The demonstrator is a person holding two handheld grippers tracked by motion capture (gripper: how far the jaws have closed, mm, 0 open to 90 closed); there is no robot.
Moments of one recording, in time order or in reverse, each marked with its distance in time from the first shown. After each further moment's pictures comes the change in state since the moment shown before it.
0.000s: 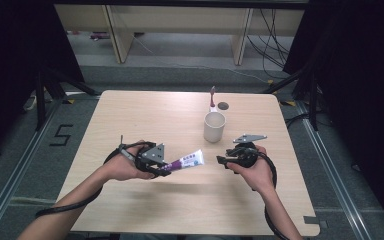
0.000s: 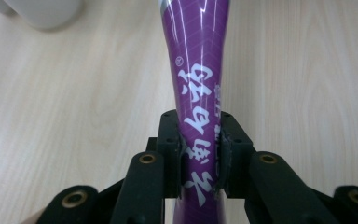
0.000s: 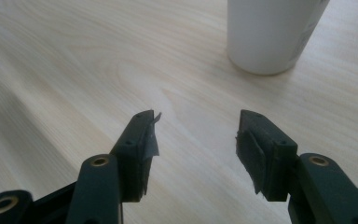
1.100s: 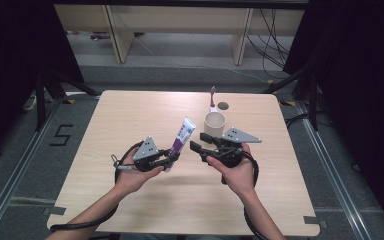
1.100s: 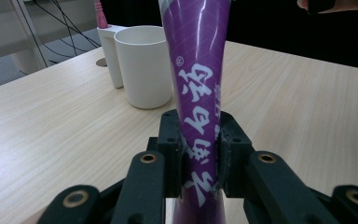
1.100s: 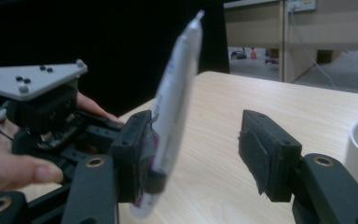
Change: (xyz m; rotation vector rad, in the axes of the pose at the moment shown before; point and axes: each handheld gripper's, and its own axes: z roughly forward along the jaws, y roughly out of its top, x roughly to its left) left arm -0.014 -0.007 0.020 -0.469 0.312 -0.330; right arm 0.068 0.037 -0.007 -0.453 0.242 -0.021
